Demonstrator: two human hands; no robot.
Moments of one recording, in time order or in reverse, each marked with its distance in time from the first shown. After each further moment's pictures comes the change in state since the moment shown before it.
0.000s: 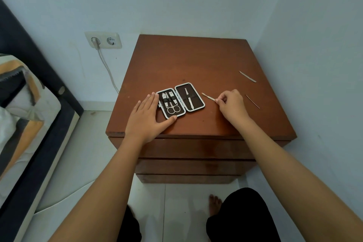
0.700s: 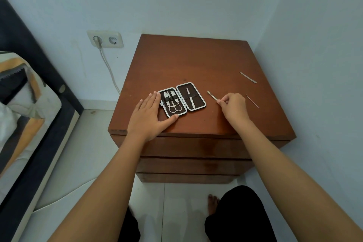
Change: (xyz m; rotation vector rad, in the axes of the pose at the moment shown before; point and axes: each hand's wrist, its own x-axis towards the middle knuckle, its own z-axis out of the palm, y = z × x) left_hand 0.000 0.000 0.002 0.008 -0.001 0.002; right_hand -0.008 -0.007 -0.002 -0.050 0.040 0.113
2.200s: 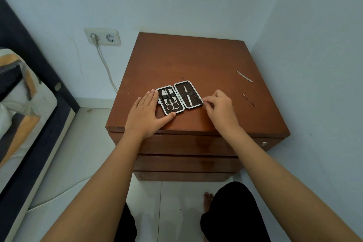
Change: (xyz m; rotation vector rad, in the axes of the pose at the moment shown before) left_hand 0.000 0.000 -0.001 0.013 -0.011 0.001; right_hand -0.037 -0.012 0.006 0.044 0.075 -0.445
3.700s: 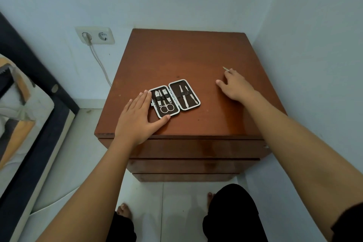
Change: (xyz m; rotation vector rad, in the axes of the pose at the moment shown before) left_hand 0.001 -0.001 0.001 -0.011 0.025 -0.002; right_hand 0.096 0.077 -0.015 -0.343 -0.415 0.235
